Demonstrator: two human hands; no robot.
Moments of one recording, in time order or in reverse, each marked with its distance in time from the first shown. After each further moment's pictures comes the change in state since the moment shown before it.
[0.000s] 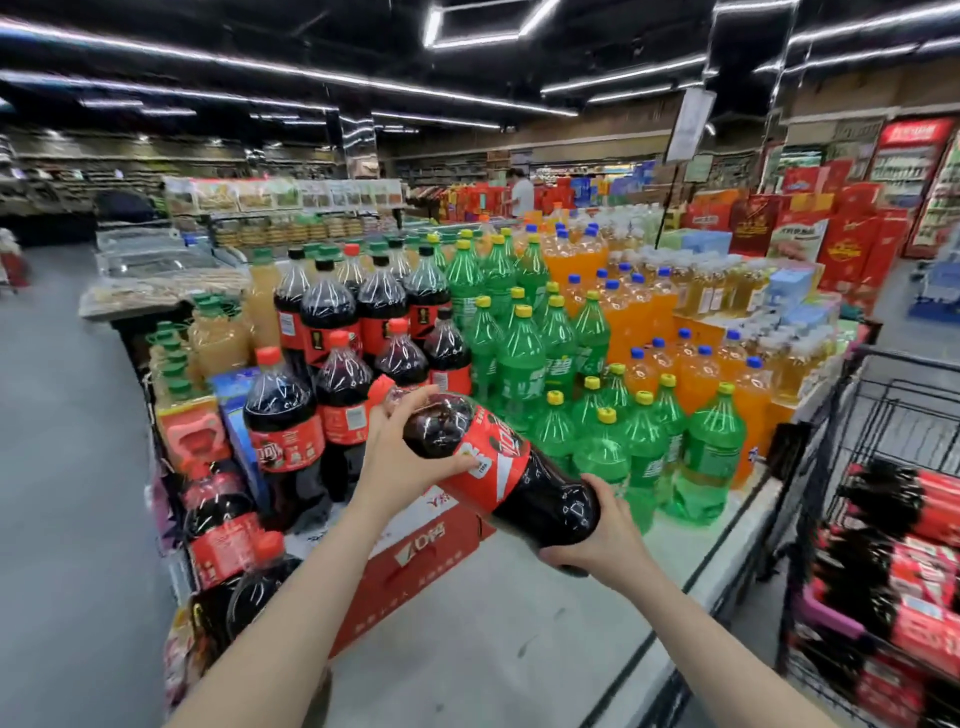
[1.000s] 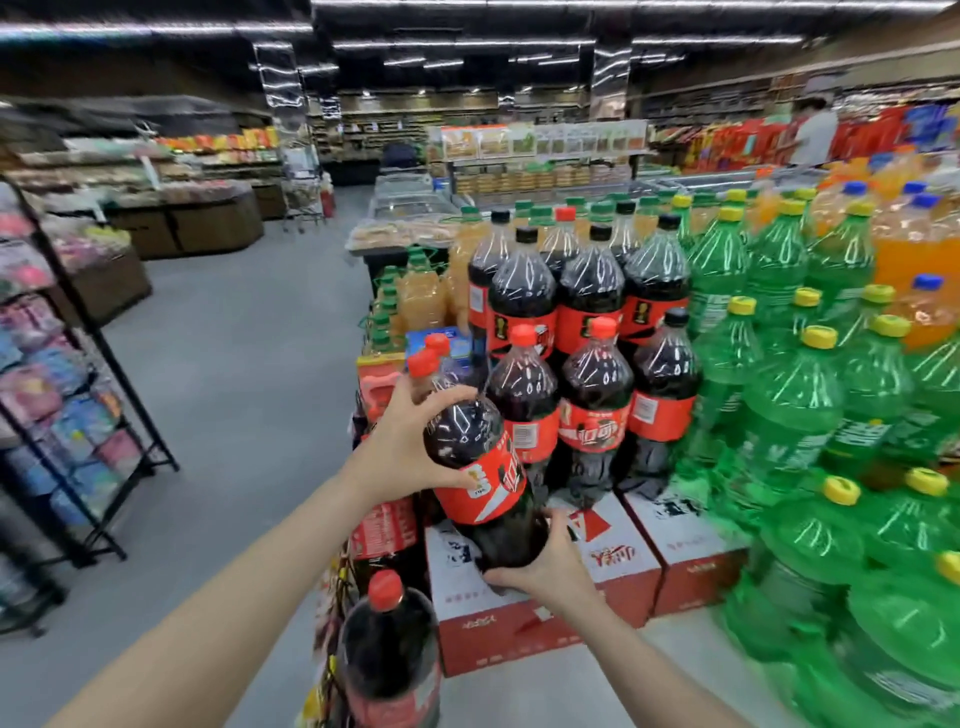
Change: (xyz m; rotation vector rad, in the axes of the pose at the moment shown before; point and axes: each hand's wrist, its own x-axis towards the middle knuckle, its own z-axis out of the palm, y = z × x) left_hand 0.069 -0.121 -0.125 0.519 0.045 -0.054; right_hand 0.145 -0.067 0.244 0.119 -0.564 -0.147
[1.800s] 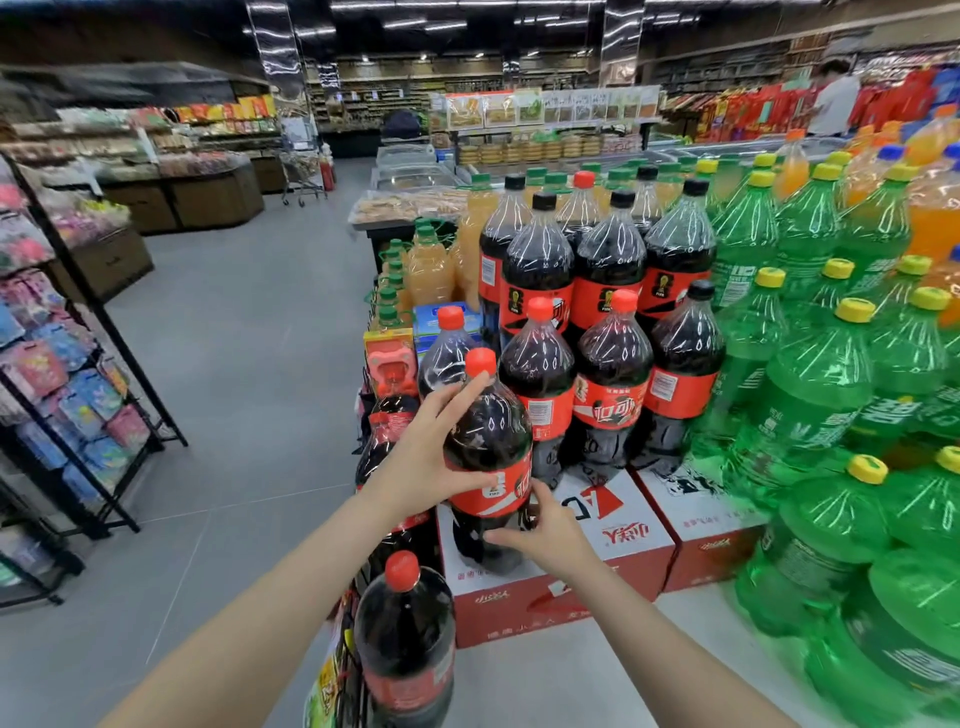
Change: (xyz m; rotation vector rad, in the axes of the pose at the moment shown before) left_hand -0.025 -0.013 0.028 -0.078 -0.059 -0.015; right_hand 0.013 -0.012 0.012 -0.034 -0.120 -0.046
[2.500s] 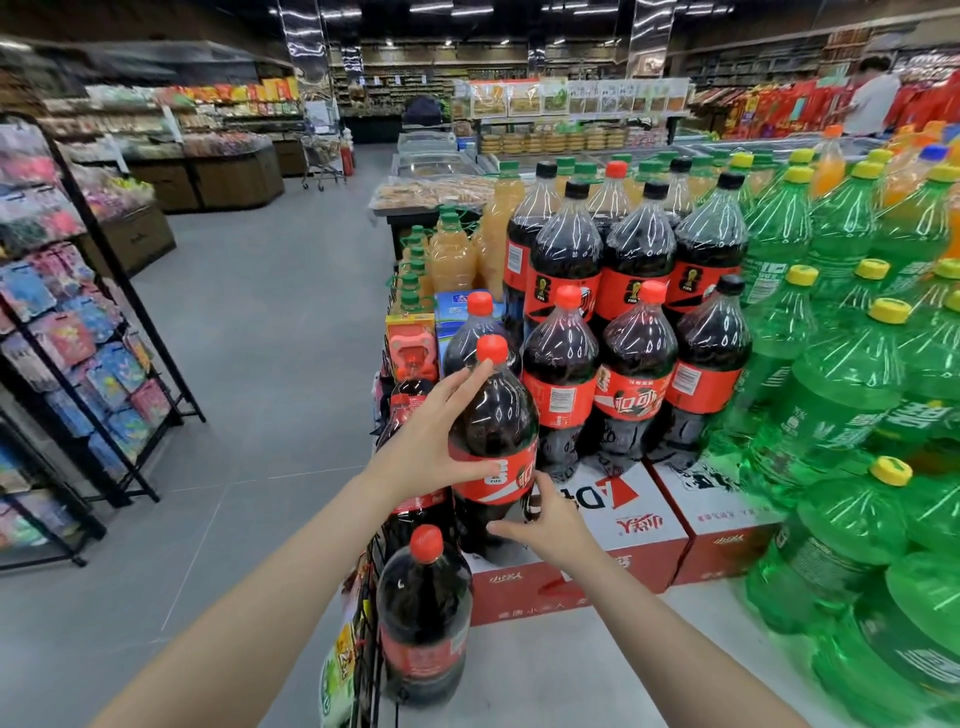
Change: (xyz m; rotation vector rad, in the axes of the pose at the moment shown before) left_hand -0.015 -0.009 -0.016 0.046 -0.041 0.005; right_hand -0.007 -0.010 0.015 -0.064 -0.052 -0.001
